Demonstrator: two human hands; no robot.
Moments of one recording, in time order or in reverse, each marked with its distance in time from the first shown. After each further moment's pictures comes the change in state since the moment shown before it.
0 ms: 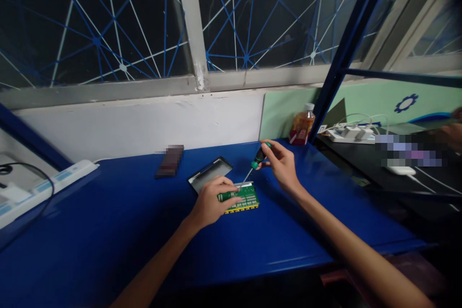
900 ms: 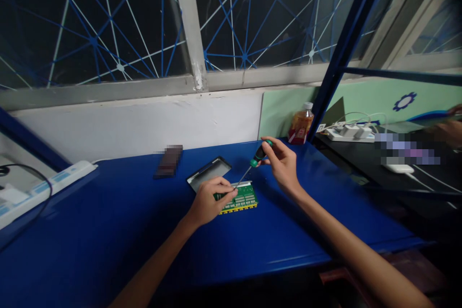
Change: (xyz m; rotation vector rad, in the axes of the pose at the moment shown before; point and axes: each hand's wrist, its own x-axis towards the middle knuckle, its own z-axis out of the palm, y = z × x) left_hand 0.003 0.008 -0.004 -0.022 -0.003 -0.006; right_hand -0.004 -0.009 0.003 0.016 0.063 -0.077
